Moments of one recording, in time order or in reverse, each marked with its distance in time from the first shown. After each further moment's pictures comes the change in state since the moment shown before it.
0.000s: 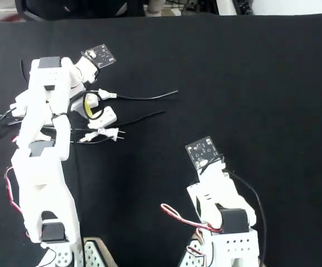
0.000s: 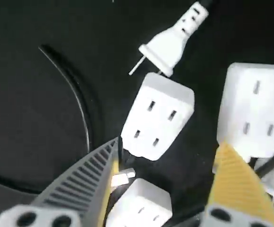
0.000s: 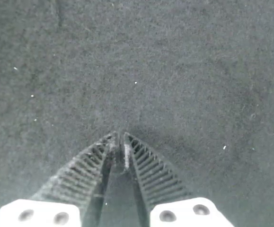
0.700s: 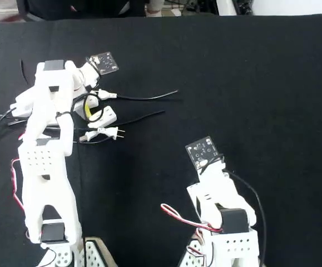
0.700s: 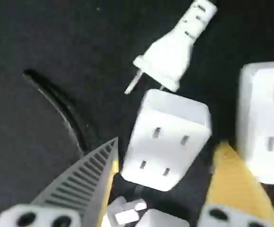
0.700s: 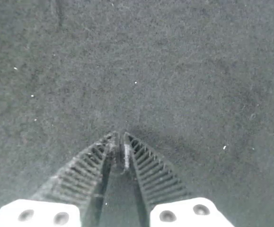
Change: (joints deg) left arm 0.1 12.9 -9.2 -0.8 -6.7; right arm 0.0 0.0 0.0 0.0 0.0
